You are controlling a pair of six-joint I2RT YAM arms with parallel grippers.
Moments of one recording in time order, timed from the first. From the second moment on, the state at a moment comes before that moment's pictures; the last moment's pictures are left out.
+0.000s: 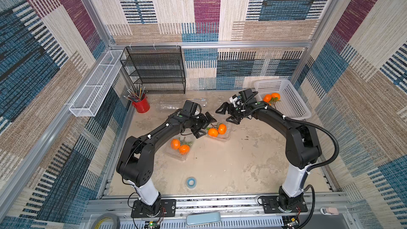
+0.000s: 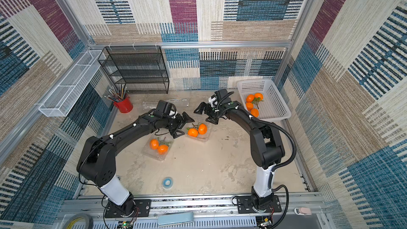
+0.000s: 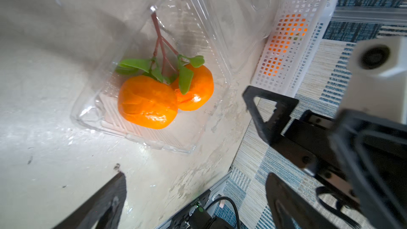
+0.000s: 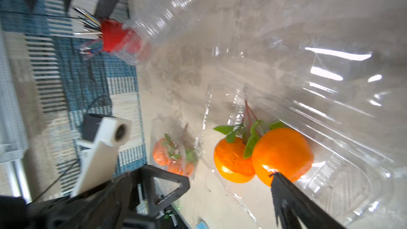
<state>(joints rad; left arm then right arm) -0.47 1.71 1.24 -0.39 0.54 -1.12 0.39 1.89 1.47 -0.51 -0.57 0.70</state>
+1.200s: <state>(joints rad) -0.45 1.59 1.00 -0.17 0.62 -1.21 0.53 2.07 1.50 -0.65 -0.12 0.58</state>
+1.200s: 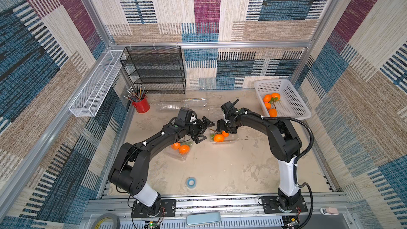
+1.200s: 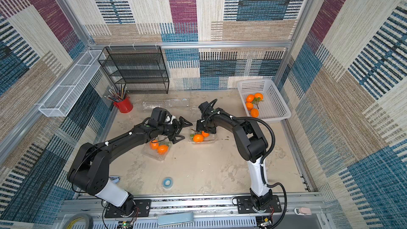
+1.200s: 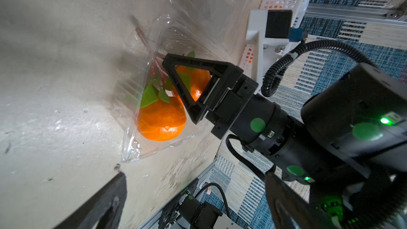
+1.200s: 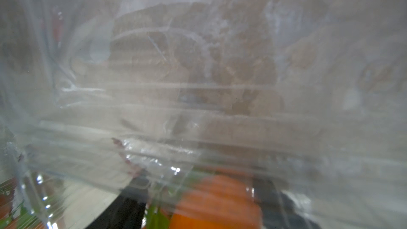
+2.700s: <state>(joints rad) -0.47 1.56 1.21 -0.25 0.53 -1.24 0.38 1.94 1.68 -0.68 -0.14 0.62</state>
